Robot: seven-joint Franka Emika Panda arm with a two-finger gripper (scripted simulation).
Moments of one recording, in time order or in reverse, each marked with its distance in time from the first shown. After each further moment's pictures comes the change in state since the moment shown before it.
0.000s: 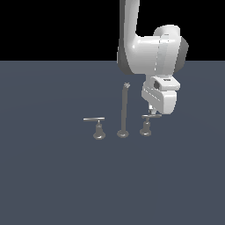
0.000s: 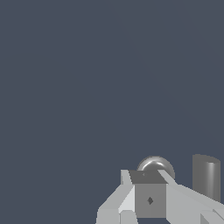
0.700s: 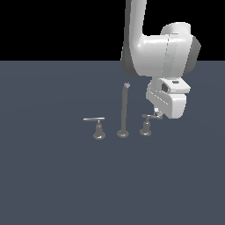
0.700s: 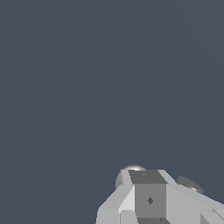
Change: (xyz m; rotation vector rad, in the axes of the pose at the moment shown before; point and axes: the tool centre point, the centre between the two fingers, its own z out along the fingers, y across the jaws) arm 0.011 0.028 0.000 0.019 0.009 -0.006
